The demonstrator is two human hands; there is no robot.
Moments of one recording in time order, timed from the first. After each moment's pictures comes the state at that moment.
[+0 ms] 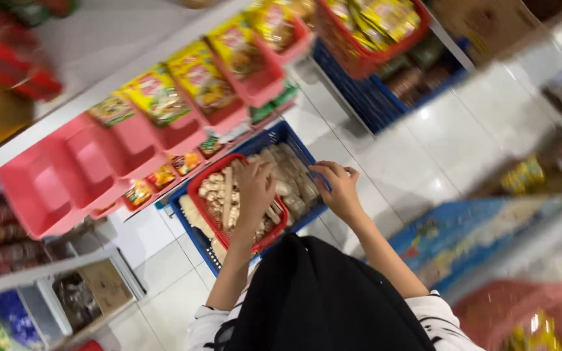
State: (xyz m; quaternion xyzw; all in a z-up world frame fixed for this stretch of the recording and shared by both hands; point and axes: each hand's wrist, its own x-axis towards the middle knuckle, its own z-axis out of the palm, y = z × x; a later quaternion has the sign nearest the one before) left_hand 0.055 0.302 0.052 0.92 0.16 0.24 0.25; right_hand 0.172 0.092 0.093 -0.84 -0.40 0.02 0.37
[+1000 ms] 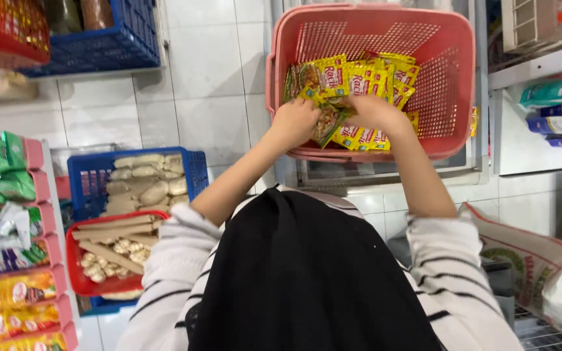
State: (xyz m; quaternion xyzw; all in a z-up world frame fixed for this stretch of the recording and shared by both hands) left_hand 0.082 -0.325 0.004 0.81 -0.55 -0.08 0.15; right_hand -0.015 -0.567 0.016 -0.95 0.02 0.20 0.26
